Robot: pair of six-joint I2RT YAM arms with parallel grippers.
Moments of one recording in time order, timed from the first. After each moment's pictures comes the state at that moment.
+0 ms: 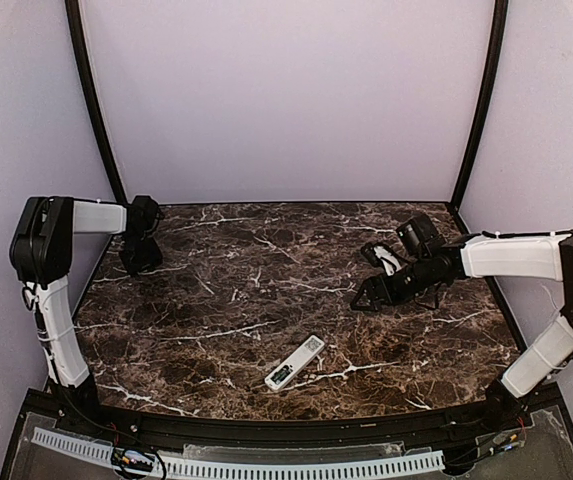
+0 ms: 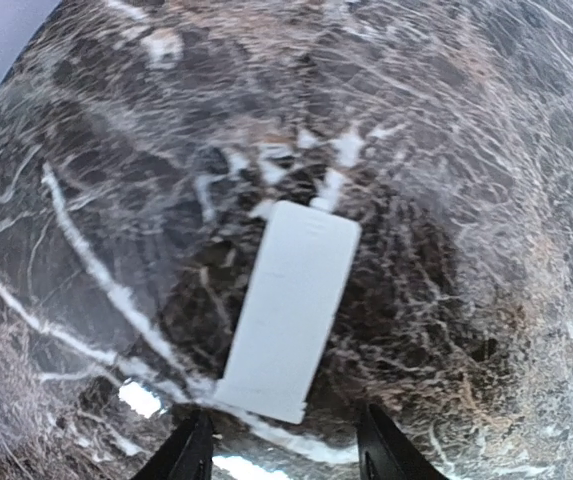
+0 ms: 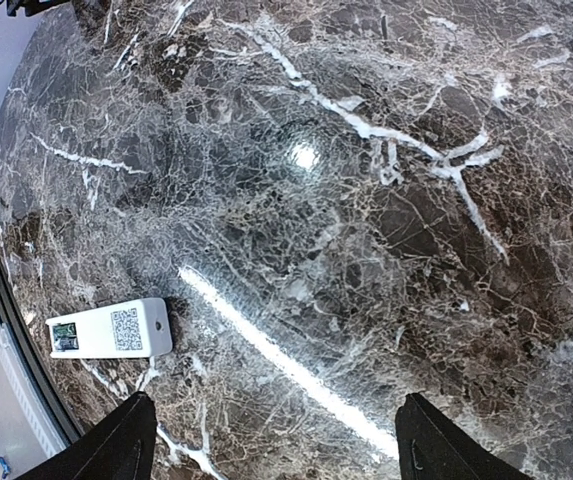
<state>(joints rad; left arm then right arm) -0.10 2.00 1.34 -0.61 -0.30 -0.75 0.52 1.52 0.87 -0.37 -0.47 0.16</state>
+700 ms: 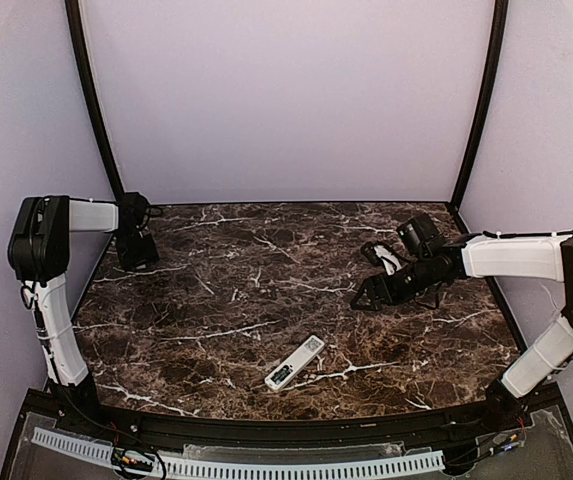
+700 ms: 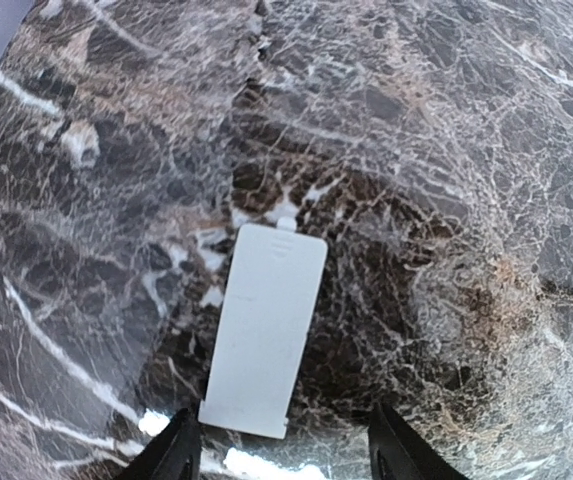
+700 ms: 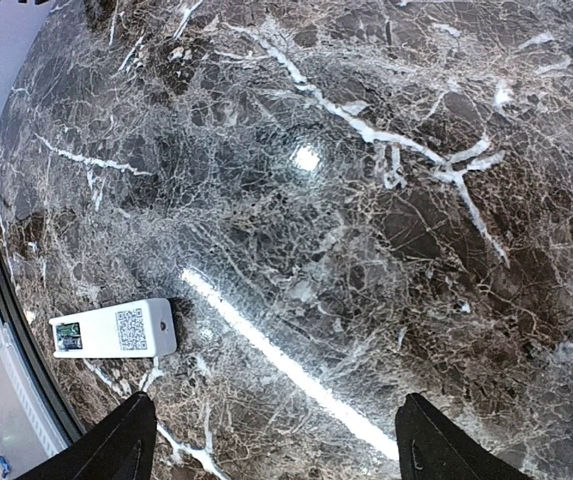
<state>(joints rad) -0.03 2.03 1.37 -0.55 -0.16 -0.50 0.52 1.52 0.87 -0.37 -0.47 0.16</state>
